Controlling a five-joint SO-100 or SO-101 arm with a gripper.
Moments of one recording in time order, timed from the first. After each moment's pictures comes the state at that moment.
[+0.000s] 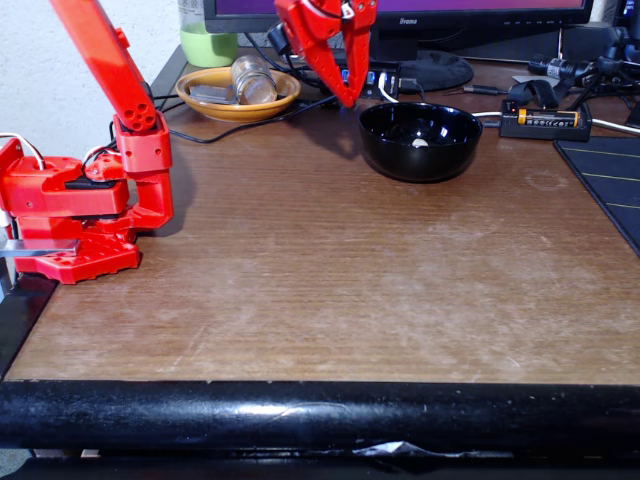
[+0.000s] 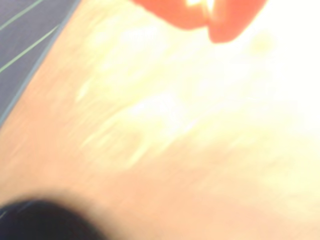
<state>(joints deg) -14.8 118.6 101.3 75.1 -14.3</state>
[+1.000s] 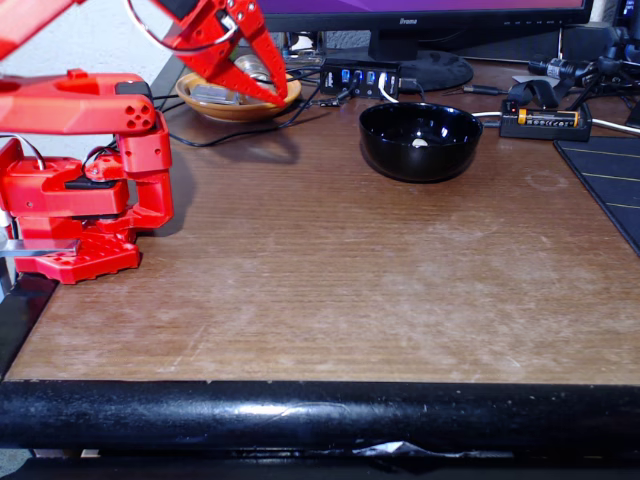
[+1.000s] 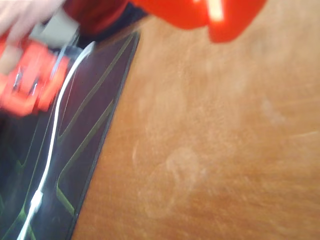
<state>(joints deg) -15.6 181.2 141.6 75.9 -14.3</state>
